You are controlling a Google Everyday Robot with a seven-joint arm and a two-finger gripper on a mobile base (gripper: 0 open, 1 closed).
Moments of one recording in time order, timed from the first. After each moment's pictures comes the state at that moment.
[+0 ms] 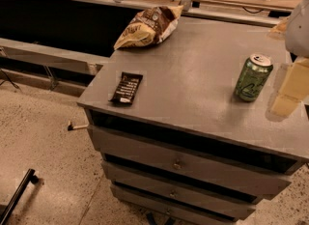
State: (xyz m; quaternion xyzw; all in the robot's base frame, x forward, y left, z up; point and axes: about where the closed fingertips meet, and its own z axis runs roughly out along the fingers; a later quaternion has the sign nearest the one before) arm 0.438 -0.217 0.976 -0.60 0.78 -0.03 0.16
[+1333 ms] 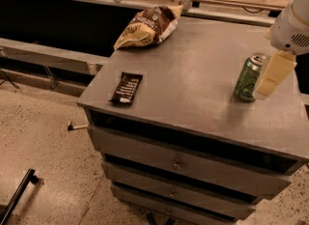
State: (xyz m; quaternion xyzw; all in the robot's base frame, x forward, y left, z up) arm 0.529 -0.256 0.927 -0.56 0.81 -0.03 0.16
